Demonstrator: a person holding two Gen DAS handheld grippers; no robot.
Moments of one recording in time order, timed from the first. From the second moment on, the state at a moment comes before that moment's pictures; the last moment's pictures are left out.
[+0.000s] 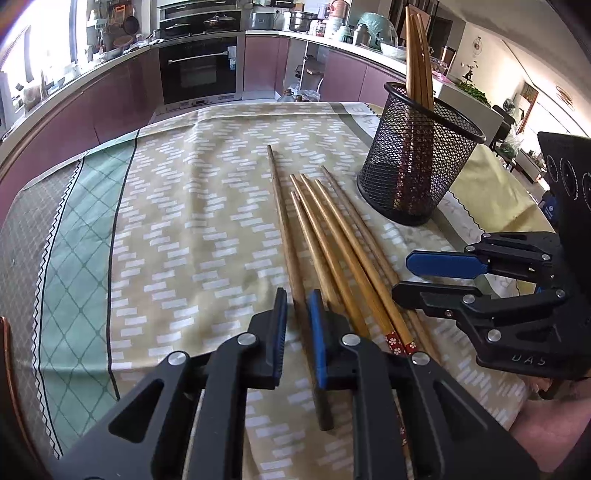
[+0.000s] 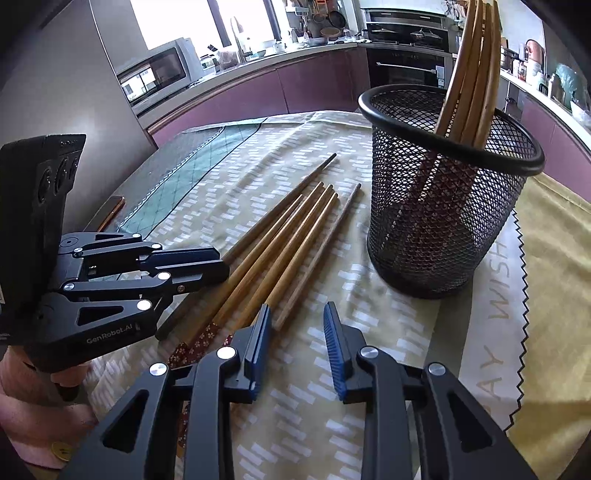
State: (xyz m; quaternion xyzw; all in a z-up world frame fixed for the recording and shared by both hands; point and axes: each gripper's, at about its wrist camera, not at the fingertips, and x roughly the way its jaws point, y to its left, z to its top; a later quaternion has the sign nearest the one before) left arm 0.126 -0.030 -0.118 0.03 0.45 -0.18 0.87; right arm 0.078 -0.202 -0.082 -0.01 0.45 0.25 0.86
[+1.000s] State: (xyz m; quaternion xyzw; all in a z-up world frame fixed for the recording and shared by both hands) left arm 0.134 -0.041 -0.115 0.04 0.46 -0.16 0.87; right arm 0.096 -0.191 -0.084 -0.04 0.45 0.21 0.87
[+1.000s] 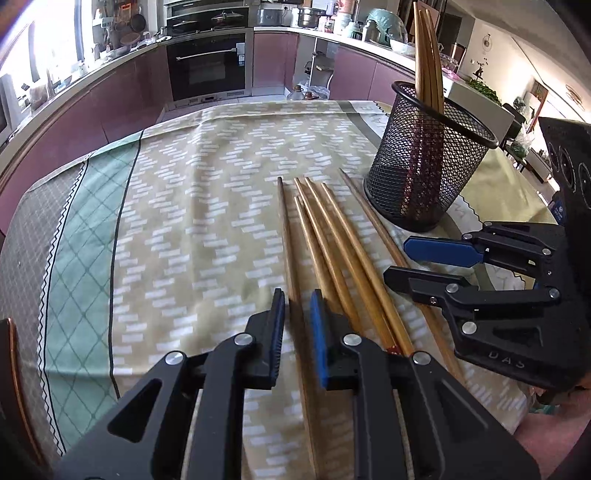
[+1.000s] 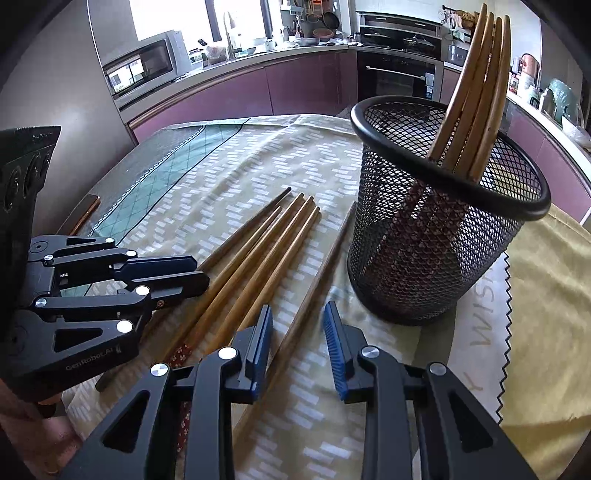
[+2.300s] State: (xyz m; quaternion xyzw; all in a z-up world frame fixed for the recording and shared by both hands) left arm 0.104 -0.014 -0.040 -0.06 0.40 -0.23 0.88; right arm 0.064 -0.259 -0.022 0.11 0.35 0.29 0.89
